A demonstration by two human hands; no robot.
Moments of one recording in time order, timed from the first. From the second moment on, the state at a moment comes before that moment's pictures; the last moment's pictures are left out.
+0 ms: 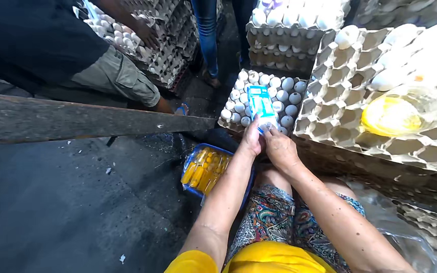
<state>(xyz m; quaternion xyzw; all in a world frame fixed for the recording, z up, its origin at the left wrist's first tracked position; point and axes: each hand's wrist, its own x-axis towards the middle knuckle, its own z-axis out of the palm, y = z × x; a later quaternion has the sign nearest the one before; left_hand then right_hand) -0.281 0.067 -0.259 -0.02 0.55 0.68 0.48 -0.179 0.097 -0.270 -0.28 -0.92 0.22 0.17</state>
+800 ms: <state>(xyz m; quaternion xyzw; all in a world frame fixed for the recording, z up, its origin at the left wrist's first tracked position) -0.282 0.055 -0.262 0.02 0.47 0.72 0.51 -0.175 0.087 -0.271 -0.26 -0.87 0.31 0.29</state>
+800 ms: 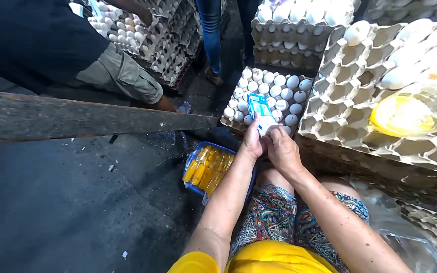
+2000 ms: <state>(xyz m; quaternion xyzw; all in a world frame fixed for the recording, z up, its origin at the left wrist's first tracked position) -0.274 0.030 -0.263 0.03 0.57 0.64 0.51 -0.158 0.089 -0.276 -0.26 -0.80 0.47 0.27</state>
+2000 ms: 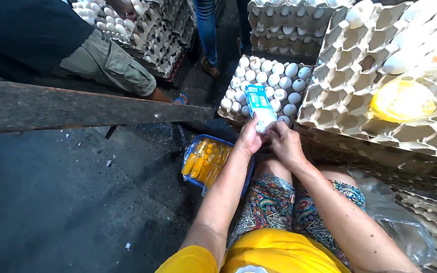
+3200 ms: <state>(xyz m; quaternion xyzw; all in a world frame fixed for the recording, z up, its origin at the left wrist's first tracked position) -0.290 0.073 -0.290 0.18 0.77 0.54 0.29 -0.037 0.029 -0.223 -0.08 -0.69 0.70 0.14</state>
